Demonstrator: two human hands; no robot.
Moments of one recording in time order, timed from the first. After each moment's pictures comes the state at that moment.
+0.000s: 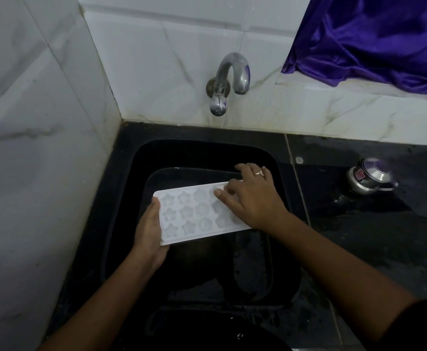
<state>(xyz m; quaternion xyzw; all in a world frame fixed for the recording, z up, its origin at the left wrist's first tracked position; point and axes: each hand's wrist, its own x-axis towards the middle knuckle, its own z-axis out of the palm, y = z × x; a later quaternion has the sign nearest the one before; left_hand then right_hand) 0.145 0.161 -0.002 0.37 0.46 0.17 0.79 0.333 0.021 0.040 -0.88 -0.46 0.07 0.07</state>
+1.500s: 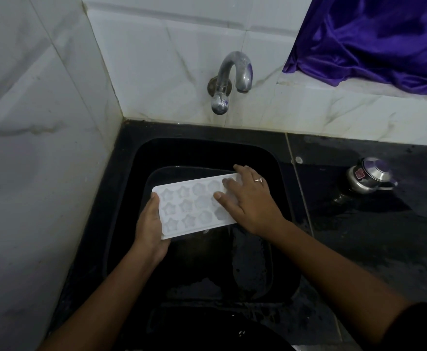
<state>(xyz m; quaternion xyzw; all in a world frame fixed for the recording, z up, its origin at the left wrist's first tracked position) 0.144 0.162 0.007 0.36 0.46 0.18 0.79 0.323 0.014 0.024 -0.87 -0.47 0.07 0.14</state>
